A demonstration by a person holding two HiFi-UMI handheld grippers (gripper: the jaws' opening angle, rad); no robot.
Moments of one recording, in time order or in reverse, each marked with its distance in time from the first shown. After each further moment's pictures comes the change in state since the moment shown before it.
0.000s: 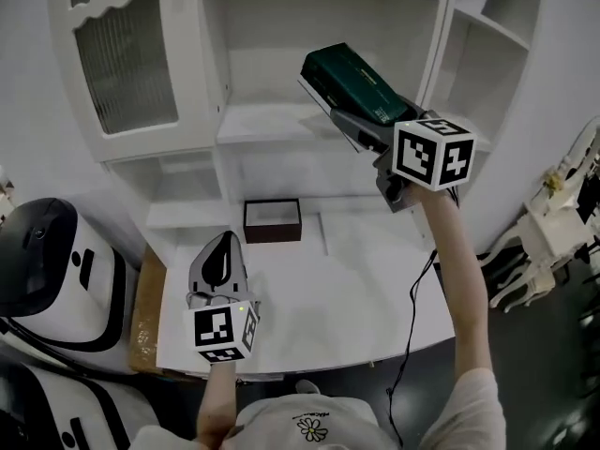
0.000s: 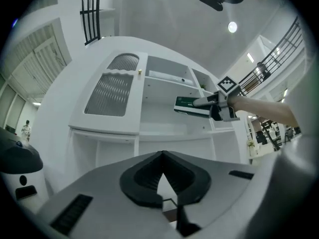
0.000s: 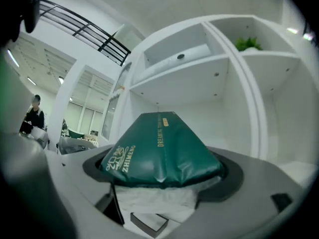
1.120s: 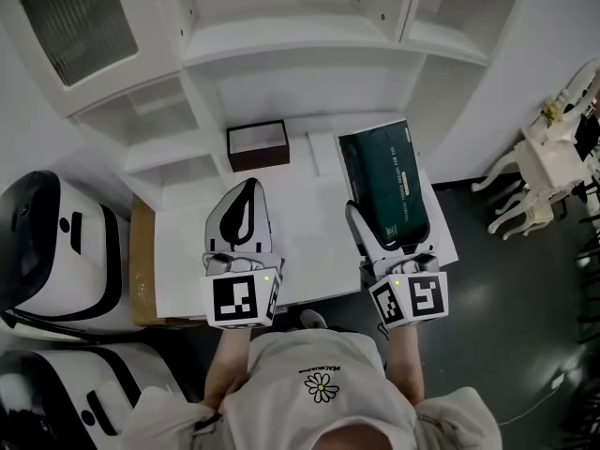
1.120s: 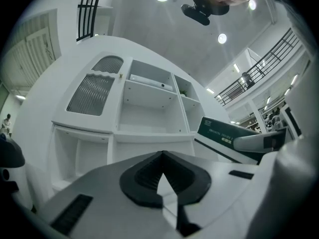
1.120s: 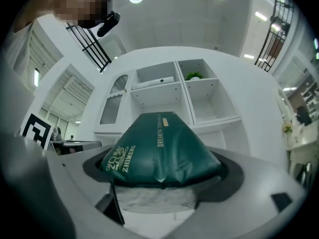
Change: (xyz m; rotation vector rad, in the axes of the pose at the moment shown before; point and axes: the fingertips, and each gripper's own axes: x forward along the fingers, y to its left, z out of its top) left arm -0.027 -0.077 -0.006 0.011 -0.057 -0.179; right arm -0.208 0.099 -0.172 0.076 -0.185 -0.406
